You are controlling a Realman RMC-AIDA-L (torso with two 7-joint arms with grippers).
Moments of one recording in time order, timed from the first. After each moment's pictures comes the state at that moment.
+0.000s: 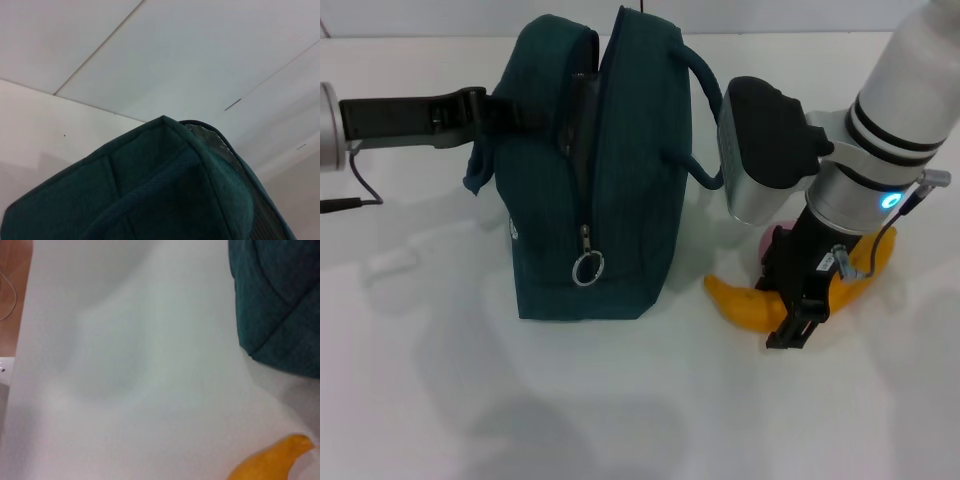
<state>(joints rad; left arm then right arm) -0.54 -2.05 0.72 0.95 2.01 1.55 -2.38 1.05 2.03 -1.72 -0.81 -2.31 -1.48 2.03</state>
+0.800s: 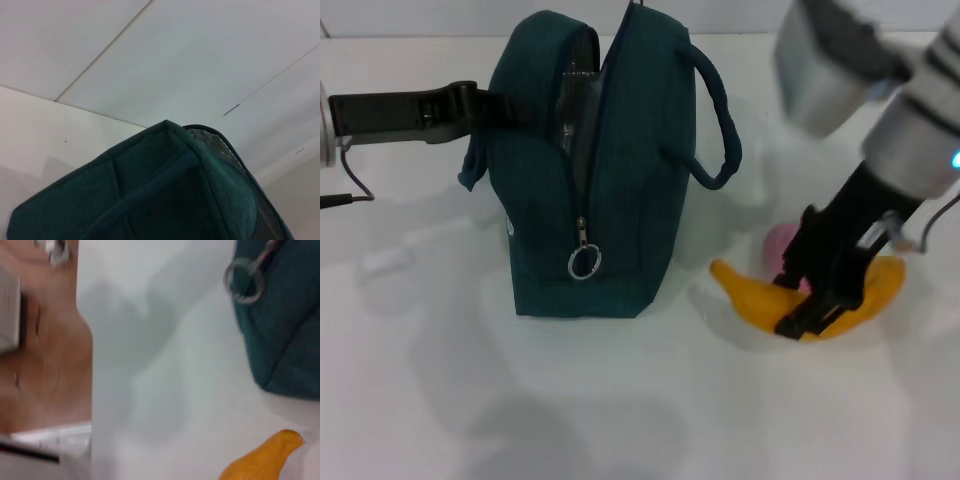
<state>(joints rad) -0.53 -2.04 0.71 0.95 1.99 1.56 -2.38 0.96 2.02 -1.42 -1.07 -2.32 -1.81 2.13</state>
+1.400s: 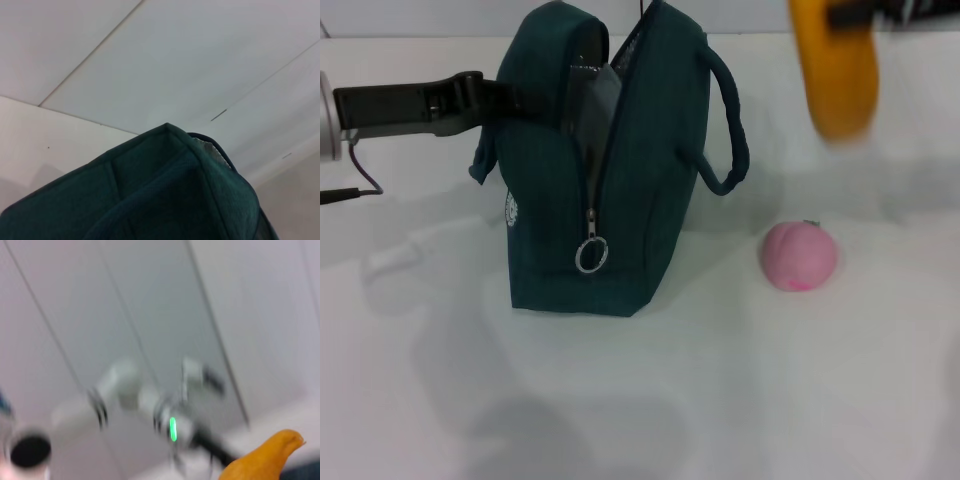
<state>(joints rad) -0.54 -2.05 0.72 0.95 1.96 1.56 -2.38 0.87 1.92 -0.62 -1.14 -1.83 -2.06 2.18</state>
